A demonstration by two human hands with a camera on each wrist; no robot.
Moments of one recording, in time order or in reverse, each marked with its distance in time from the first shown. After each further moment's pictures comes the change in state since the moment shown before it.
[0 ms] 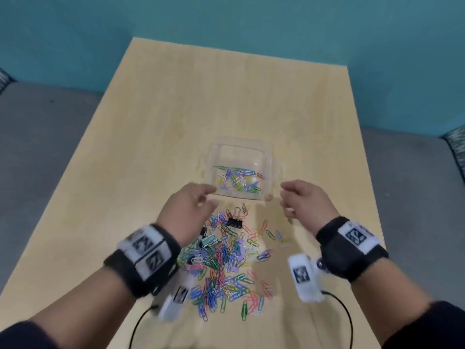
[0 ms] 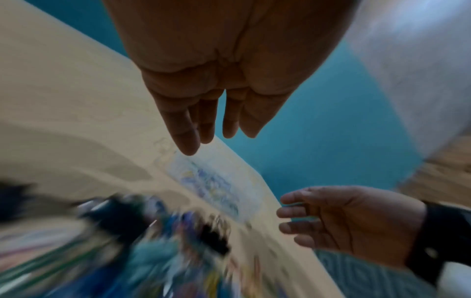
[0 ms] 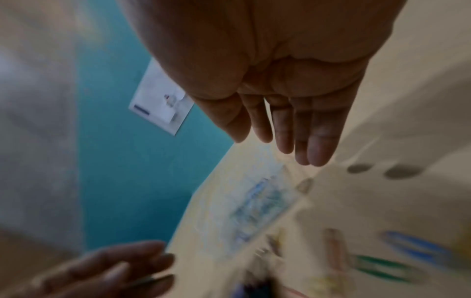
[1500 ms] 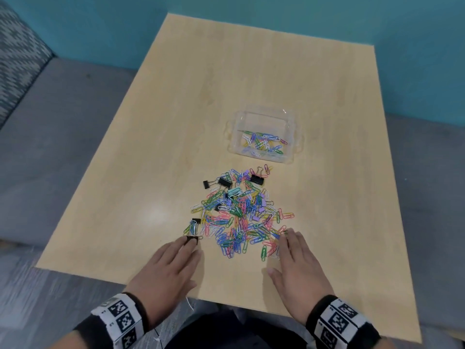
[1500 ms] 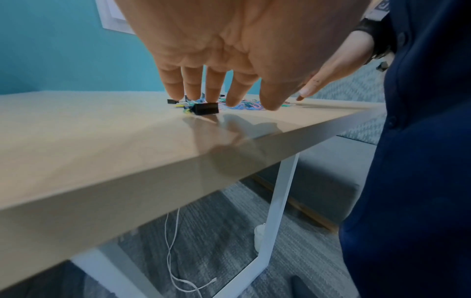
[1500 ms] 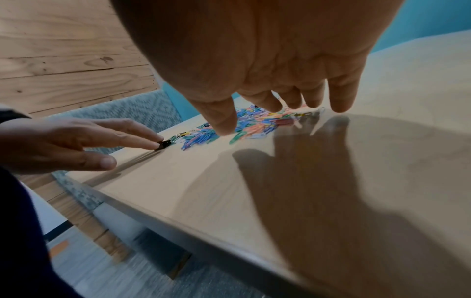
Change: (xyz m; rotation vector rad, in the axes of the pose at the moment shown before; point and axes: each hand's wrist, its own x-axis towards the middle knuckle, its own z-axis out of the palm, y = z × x) left_hand -0.209 -0.145 0.028 0.885 -0.180 0.478; right_hand -0.172 0.147 0.084 -1.086 -0.107 -0.393
